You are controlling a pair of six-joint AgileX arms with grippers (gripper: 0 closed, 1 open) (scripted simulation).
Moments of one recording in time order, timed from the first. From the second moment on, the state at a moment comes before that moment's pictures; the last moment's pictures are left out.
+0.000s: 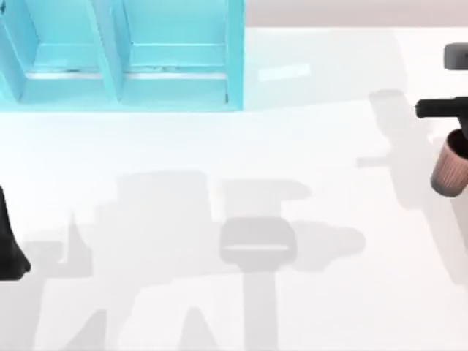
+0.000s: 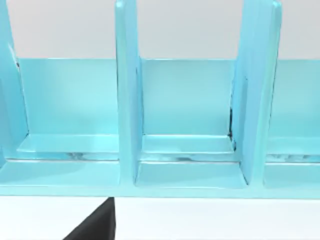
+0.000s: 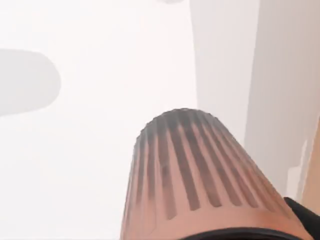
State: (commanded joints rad) left arm 0.00 0.00 0.00 0.00 0.00 0.00; right arm 0.19 1.86 1.64 -1.42 0.02 0.21
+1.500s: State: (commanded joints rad) left arm 0.00 0.00 0.00 0.00 0.00 0.00; right arm 0.82 2.10 1.73 -1.25 0.04 0.84
